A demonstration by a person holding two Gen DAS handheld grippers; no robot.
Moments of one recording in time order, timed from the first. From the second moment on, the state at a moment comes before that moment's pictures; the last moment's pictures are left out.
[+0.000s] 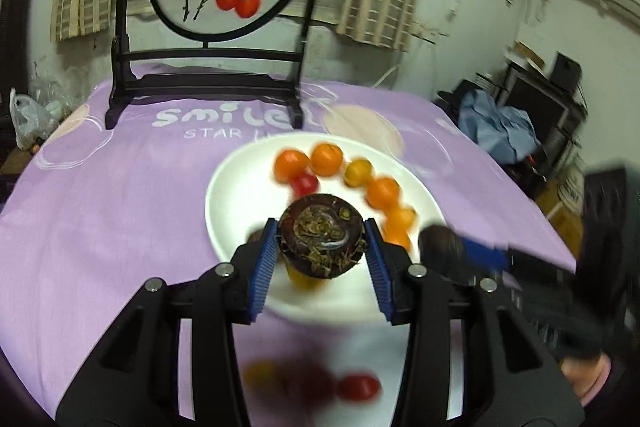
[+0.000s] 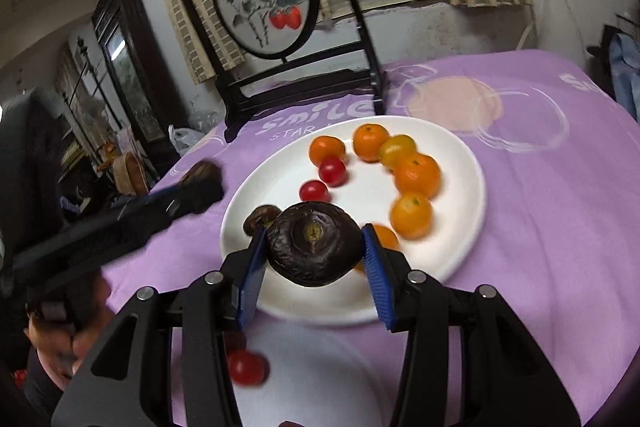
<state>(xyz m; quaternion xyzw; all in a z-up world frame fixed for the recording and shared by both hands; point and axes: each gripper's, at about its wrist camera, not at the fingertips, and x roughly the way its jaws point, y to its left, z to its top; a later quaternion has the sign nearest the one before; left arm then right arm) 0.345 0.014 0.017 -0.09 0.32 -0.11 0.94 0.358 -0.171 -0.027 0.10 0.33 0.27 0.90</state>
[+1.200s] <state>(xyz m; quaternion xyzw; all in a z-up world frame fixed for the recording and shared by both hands) 0.280 0.064 -0.004 -0.06 0.34 0.02 0.94 0.259 -0.145 -0.043 -0.03 0.40 0.38 0.83</state>
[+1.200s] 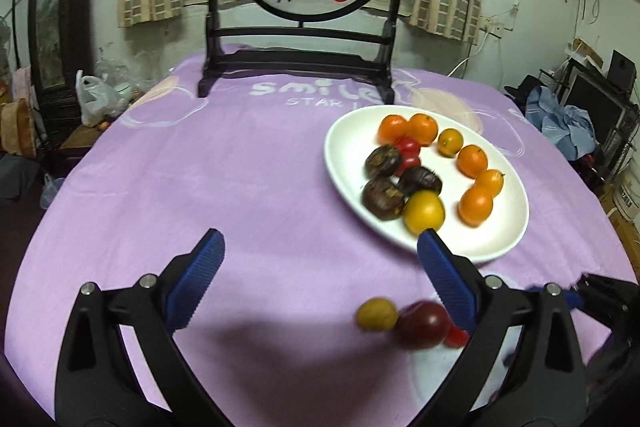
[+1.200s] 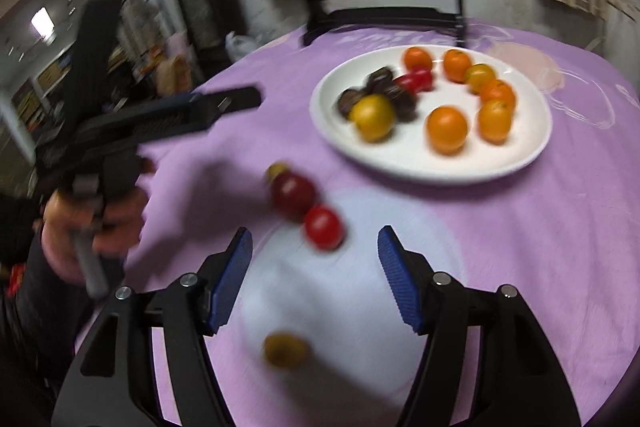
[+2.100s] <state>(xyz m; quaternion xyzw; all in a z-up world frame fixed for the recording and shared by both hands) 0.259 0.022 -0.011 0.05 0.34 -0.10 0.93 0.230 -0.161 -0.062 -0.05 0.44 0.39 0.81</state>
